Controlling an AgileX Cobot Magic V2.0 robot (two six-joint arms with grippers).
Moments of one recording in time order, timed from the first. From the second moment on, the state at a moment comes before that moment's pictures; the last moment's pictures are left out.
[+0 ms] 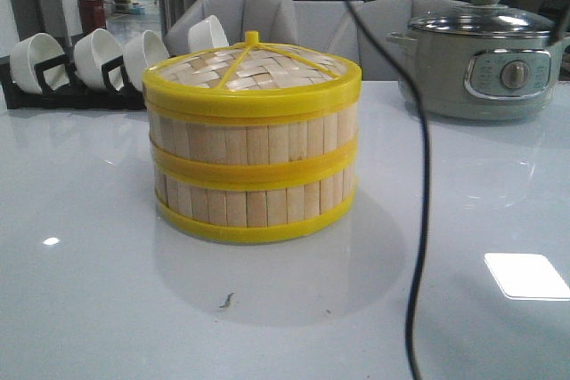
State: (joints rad) left arm -0.08 0.60 -0.55 -0.30 0.51 0.19; right arm 0.43 1.87 -2.05 -0.04 0.96 0.02
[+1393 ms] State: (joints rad) left arm -0.08 0.60 -0.55 -0.30 0.51 0.19; right arm -0.04 0.28 -0.20 -0.05 0.10 0.02
